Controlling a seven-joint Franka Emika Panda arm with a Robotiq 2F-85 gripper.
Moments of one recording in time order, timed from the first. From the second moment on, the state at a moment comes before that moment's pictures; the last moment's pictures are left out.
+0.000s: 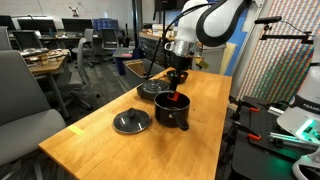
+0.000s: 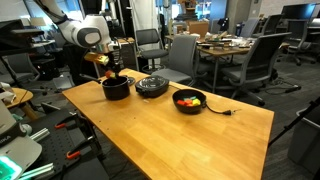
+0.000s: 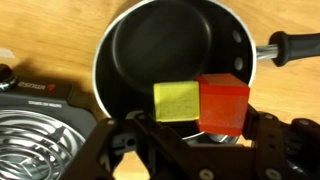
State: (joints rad) arm 0.18 0.15 0.23 -2.43 0.19 2.75 -0.17
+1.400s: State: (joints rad) arm 0.11 0.20 0.21 -2.36 0.17 2.52 -0.17
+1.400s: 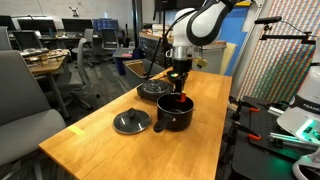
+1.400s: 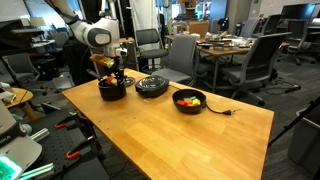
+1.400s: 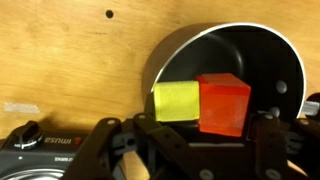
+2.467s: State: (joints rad) arm 0.19 0.22 0.20 -2.48 -0.03 2.80 -0.17
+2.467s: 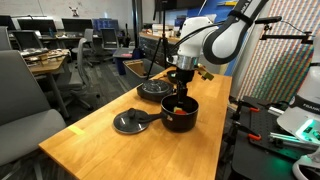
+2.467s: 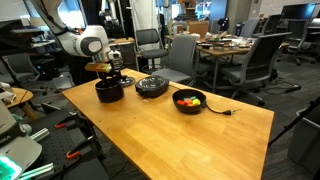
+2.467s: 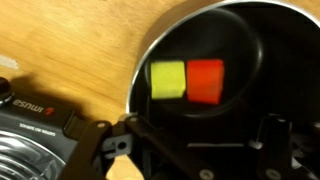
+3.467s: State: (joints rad) arm 0.09 0.04 0.08 -2.32 -0.10 2.57 -0.01
